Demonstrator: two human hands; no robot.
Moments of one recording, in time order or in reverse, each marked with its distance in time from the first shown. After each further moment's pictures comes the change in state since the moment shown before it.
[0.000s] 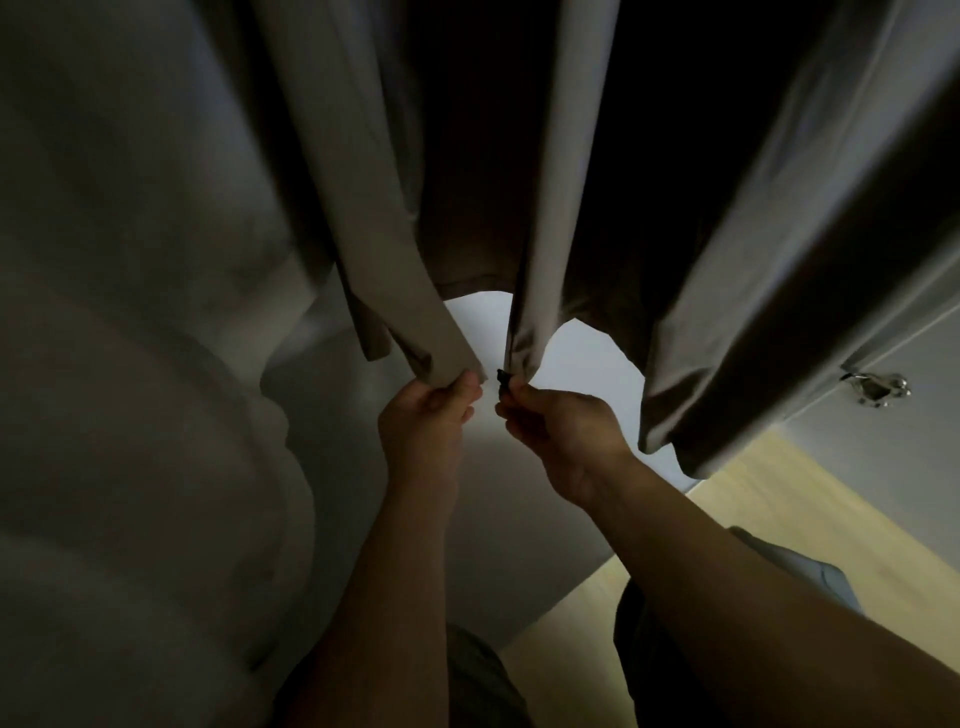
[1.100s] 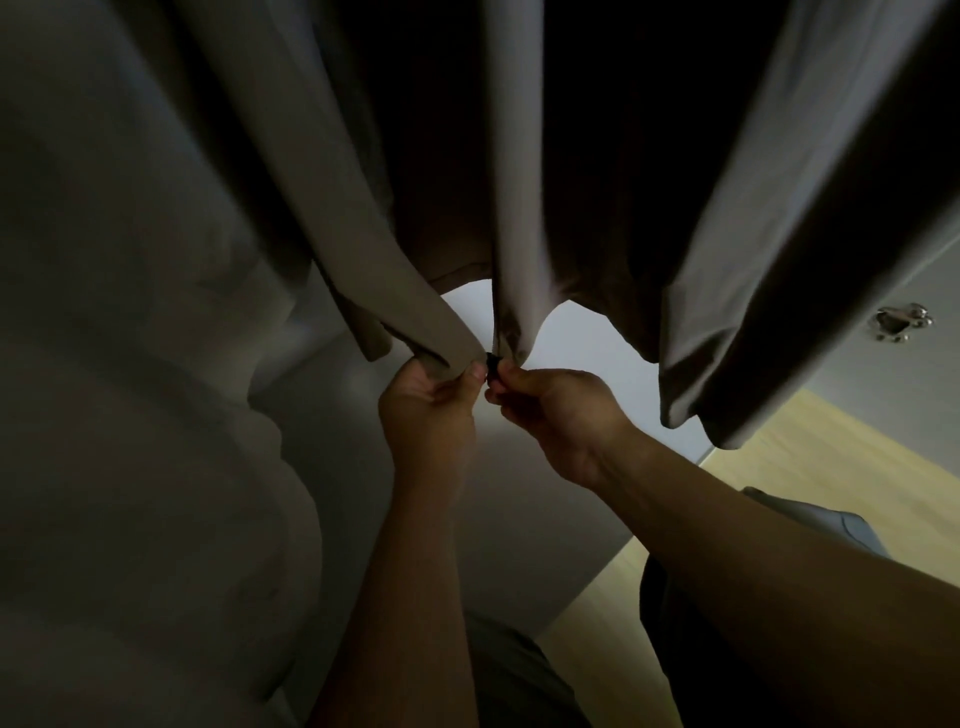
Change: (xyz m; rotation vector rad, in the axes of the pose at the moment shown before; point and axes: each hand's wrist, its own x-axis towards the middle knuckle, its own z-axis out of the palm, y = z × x) left_hand 0.003 0.000 0.002 0.213 -0.052 0.228; right_hand 0.004 0.007 0.003 -0.015 -0.069 -0.028
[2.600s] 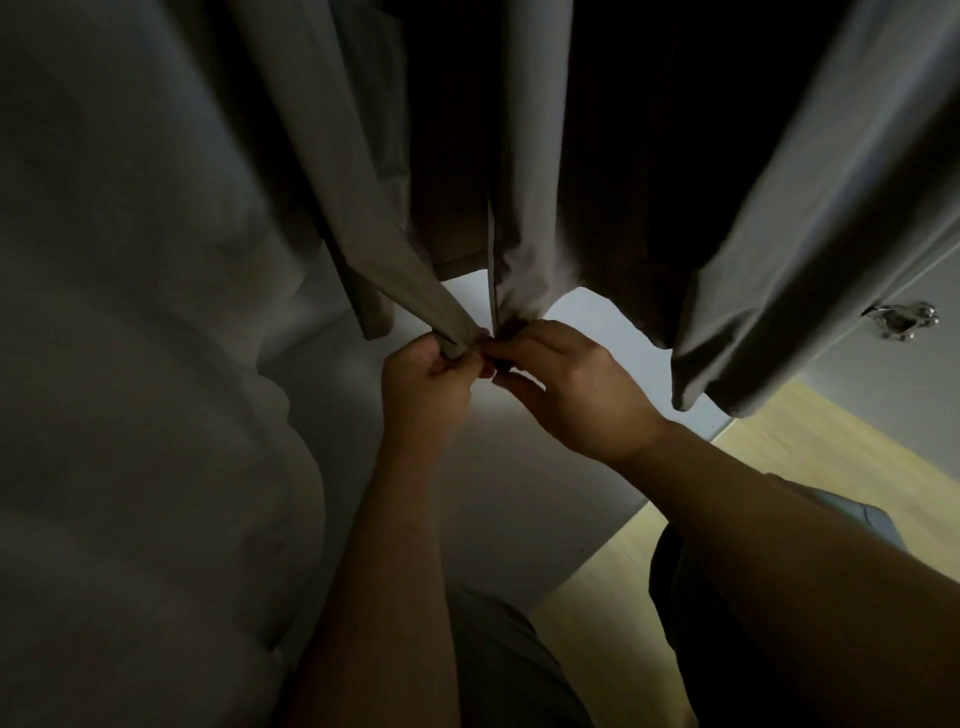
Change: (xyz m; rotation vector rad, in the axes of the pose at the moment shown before) left_hand -0.002 0.016 -0.016 0.080 -0.151 -0.069; right_hand -0.011 -0.005 -0.019 -1.381 -0.161 -1.333
